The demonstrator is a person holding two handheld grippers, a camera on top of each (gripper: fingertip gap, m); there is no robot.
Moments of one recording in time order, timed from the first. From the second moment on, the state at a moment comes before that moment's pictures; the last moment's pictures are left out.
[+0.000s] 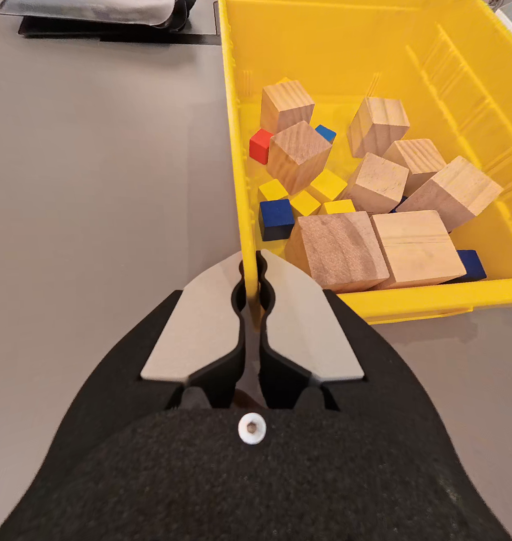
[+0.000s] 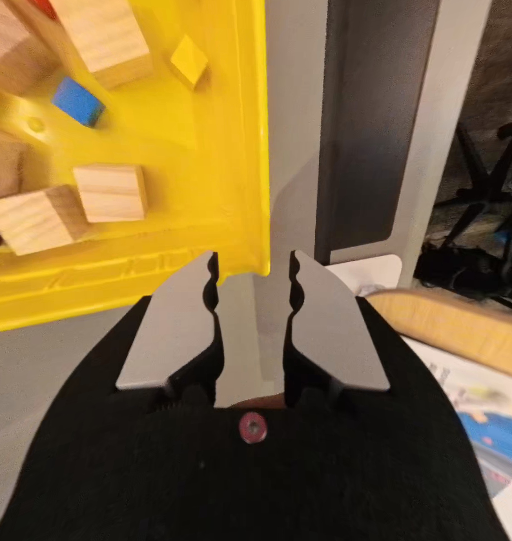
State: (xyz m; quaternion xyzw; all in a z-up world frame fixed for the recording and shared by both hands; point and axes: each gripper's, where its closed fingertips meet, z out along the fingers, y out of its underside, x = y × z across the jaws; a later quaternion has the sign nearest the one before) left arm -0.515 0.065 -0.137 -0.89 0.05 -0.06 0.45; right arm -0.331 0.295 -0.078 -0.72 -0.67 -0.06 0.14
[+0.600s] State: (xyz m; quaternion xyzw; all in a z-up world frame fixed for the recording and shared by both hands) left arm -0.438 0.058 -0.074 -0.88 0.13 -0.04 0.46; right arm -0.241 0.267 -0.069 -0.73 -0.68 -0.02 0.03
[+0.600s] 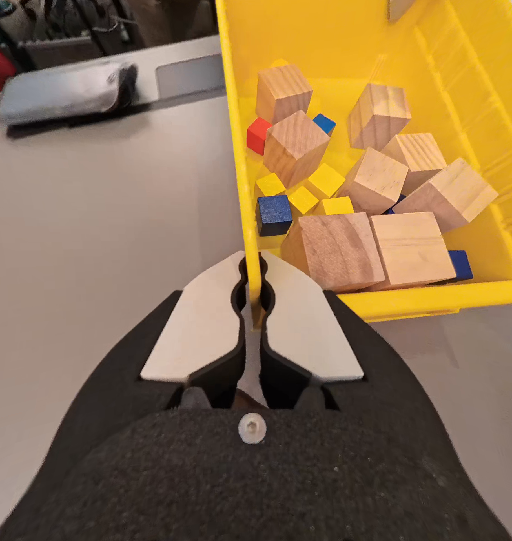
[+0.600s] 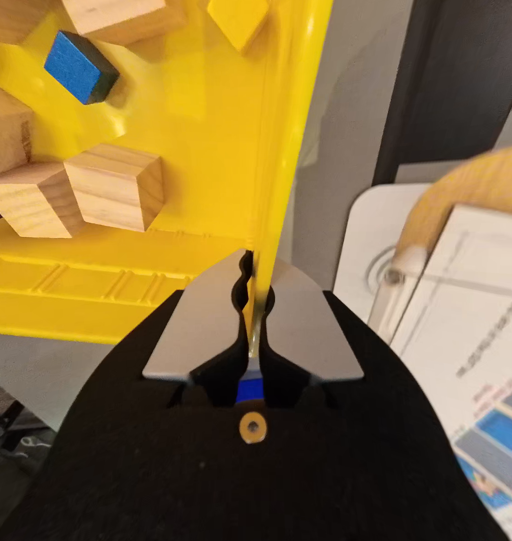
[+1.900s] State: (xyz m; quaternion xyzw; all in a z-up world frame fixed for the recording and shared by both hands) left arm 0.099 0.263 0.009 -0.64 0.45 -0.01 0.62; right arm 0.387 0.231 0.062 -0.83 -0.20 -0.22 0.48
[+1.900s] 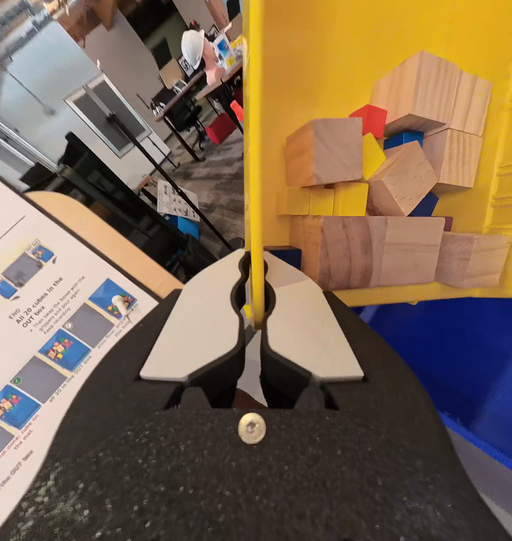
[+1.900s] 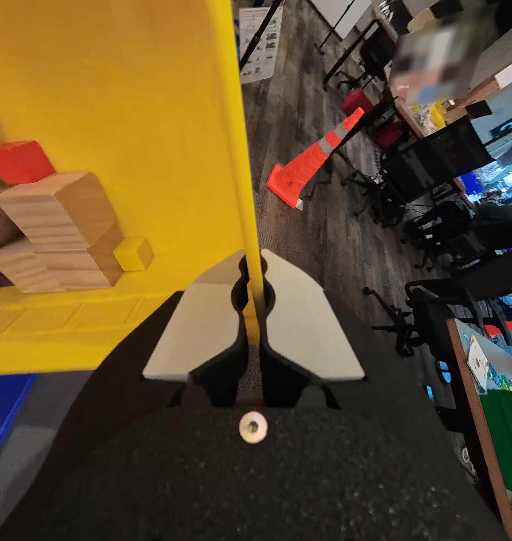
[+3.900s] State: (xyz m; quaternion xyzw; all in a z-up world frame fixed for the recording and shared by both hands) left arm 0.042 0.221 0.117 -0.56 0.31 0.06 0.77; right arm 0.298 0.113 0.206 -0.61 -0.13 -0.37 0.69
